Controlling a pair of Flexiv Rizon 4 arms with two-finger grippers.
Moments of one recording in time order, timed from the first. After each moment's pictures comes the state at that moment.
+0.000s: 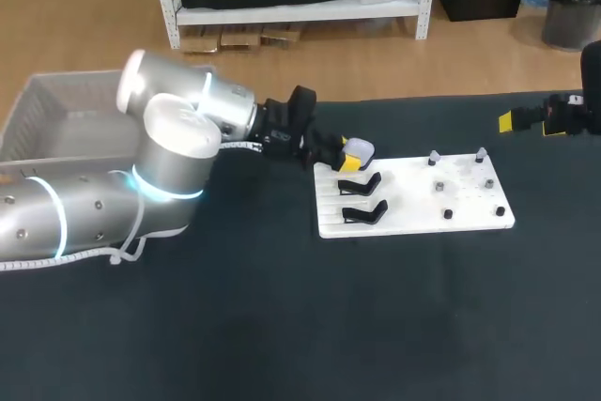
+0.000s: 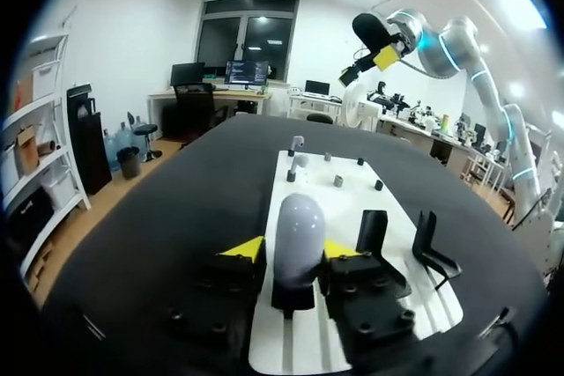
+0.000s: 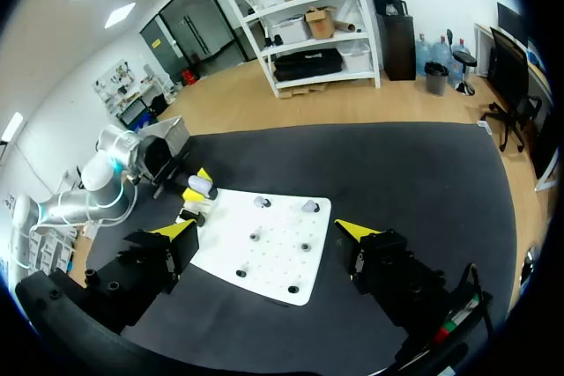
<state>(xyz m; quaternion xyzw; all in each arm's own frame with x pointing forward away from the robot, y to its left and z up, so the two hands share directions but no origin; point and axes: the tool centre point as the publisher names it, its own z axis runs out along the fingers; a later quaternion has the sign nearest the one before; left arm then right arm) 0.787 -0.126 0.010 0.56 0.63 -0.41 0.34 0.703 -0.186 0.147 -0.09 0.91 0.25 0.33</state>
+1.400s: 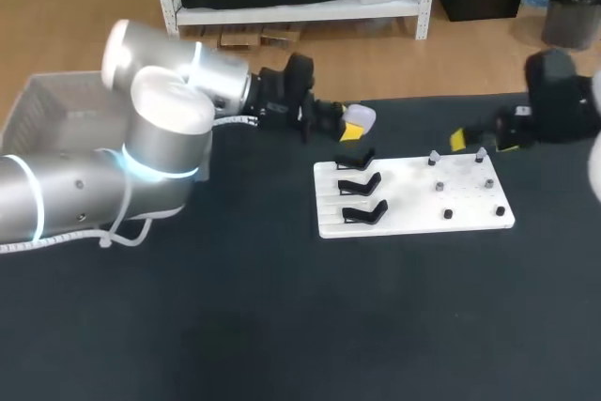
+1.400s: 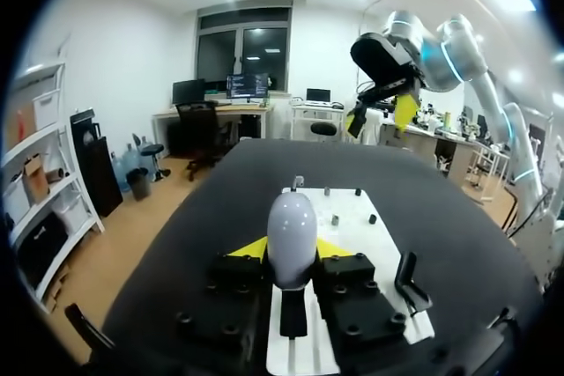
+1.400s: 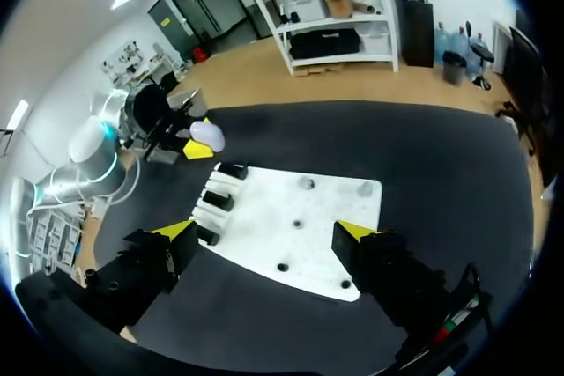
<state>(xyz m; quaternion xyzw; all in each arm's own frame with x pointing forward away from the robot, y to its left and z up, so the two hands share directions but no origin) 0.792 -0.128 0.078 0.57 0.62 -0.38 0.38 0.688 -0.115 0.129 -0.13 0.92 0.26 0.27</state>
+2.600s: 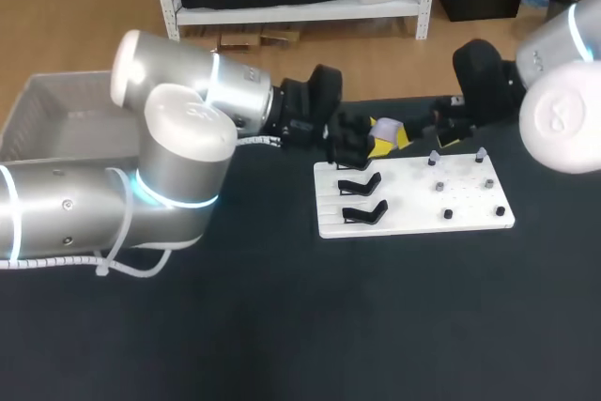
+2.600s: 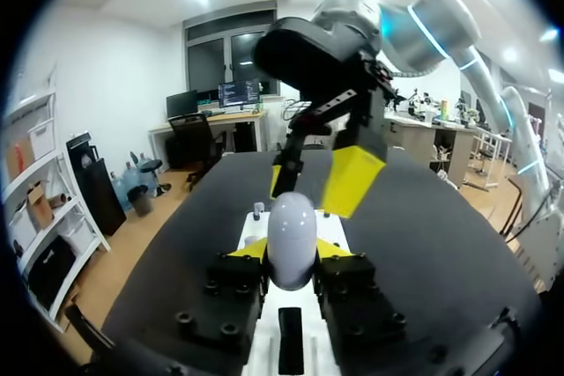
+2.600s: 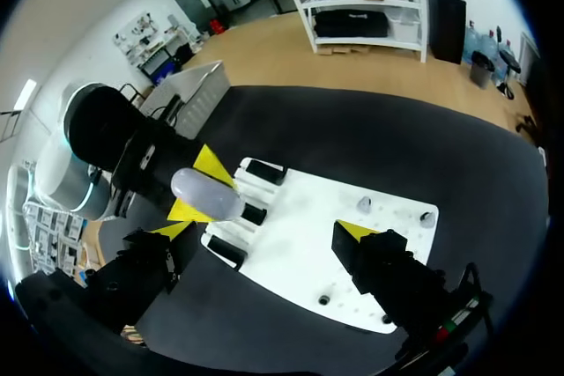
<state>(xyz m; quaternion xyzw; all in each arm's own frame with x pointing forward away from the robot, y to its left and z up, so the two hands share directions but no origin) 0.726 -0.164 0.102 0.60 0.59 -0.36 0.41 0.713 -0.050 0.118 -0.18 0.92 0.27 0.22</state>
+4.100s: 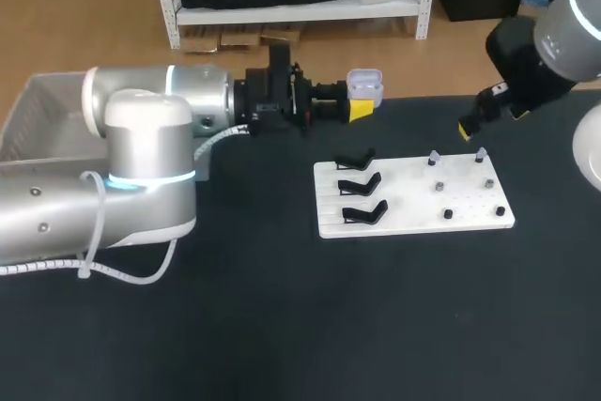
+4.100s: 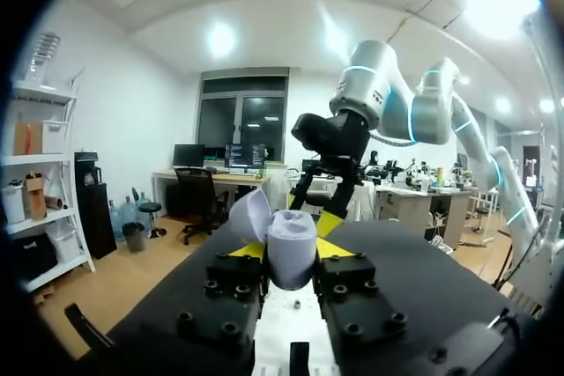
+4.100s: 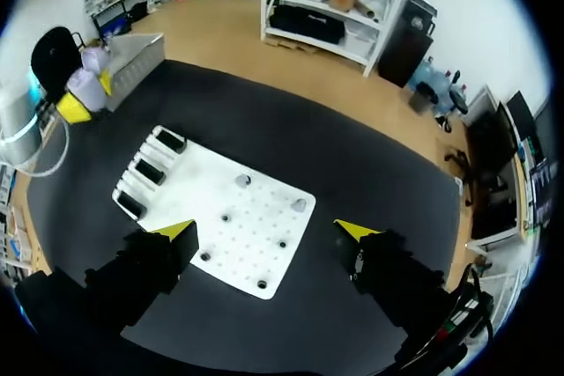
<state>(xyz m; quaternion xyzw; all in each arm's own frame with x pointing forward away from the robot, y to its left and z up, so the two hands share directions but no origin) 0.745 -0.138 0.165 0.49 0.53 -0.48 0.49 0.723 -0.155 0.128 -0.23 0.95 0.04 0.22</state>
